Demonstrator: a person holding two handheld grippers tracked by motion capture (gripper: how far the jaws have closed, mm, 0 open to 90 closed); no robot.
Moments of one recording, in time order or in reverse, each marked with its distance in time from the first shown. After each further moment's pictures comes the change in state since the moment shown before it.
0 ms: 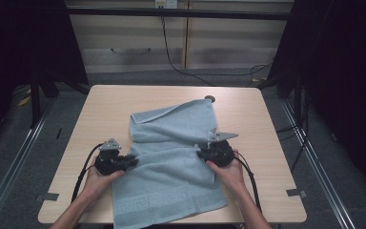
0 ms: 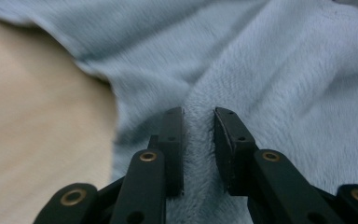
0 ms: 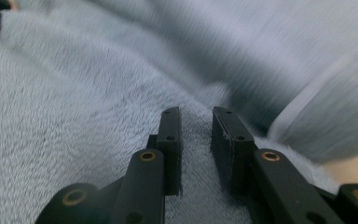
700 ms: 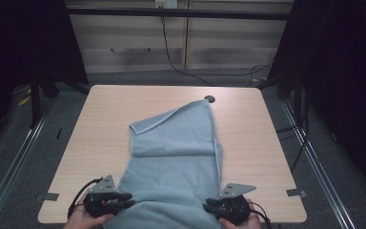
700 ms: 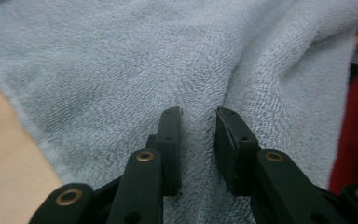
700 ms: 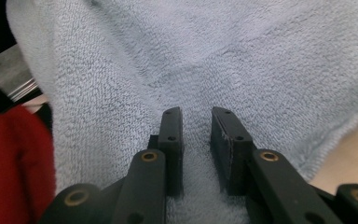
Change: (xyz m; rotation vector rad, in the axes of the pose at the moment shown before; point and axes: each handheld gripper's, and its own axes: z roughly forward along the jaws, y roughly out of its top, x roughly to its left) left arm -0.076 -0.059 -0.052 0.113 -0.177 0.165; right arm 0.082 -0.100 -0.081 0.054 0.196 -0.019
